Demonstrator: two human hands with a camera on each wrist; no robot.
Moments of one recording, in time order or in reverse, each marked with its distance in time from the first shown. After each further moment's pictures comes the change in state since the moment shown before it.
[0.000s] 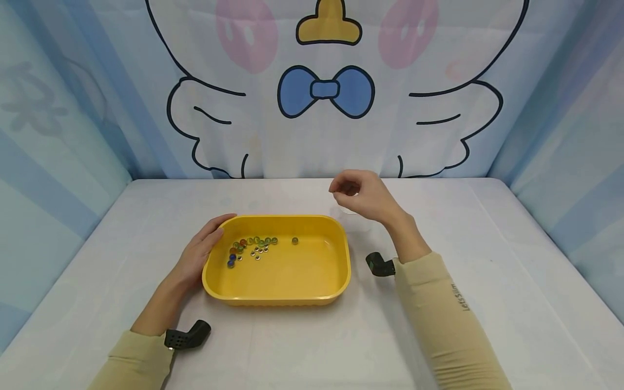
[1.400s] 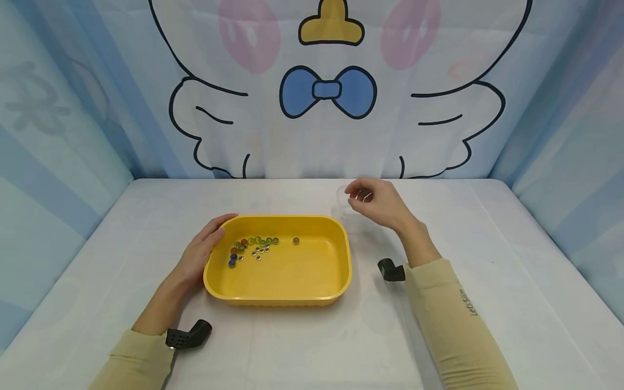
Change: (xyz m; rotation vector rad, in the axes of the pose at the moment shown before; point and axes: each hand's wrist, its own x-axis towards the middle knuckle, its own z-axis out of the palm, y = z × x) left_hand 0.001 -0.002 0.001 0.001 0.007 0.003; right_hand -0.013 0.030 -0.004 -0.186 0.034 0.146
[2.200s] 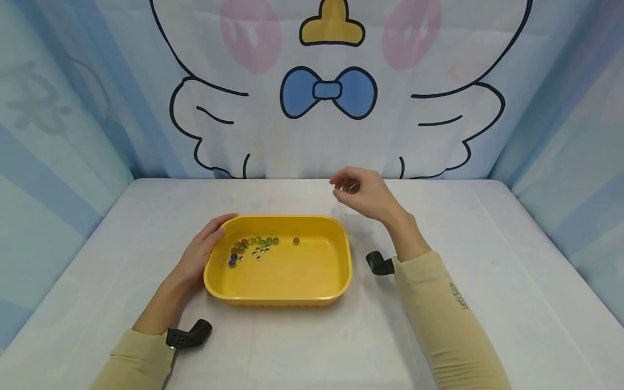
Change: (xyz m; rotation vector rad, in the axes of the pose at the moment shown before) left_hand -0.001 0.002 0.000 0.014 0.002 -0.003; right_hand 0.013 -0.030 0.001 0.068 0.018 -0.153
